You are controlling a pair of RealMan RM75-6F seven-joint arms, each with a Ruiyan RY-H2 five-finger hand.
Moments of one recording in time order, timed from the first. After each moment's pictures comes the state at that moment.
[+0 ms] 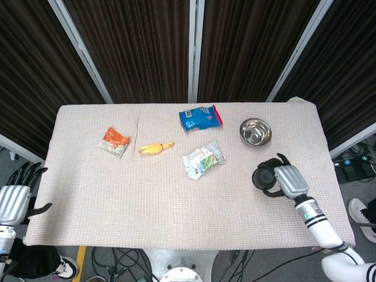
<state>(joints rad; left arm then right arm) -0.13 -1.16 -0.03 -1.46 1.51 1.45 -0.07 0.48 -1.21 0.09 -1.53 -1.39 1.00 0.11</state>
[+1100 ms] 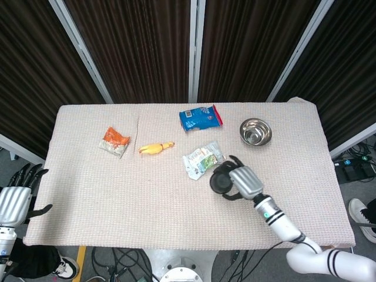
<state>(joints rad) -0.13 -1.17 -0.02 -1.46 1.51 1.45 -0.06 0.60 -1.49 0.13 -1.54 -1.43 0.97 0.02</state>
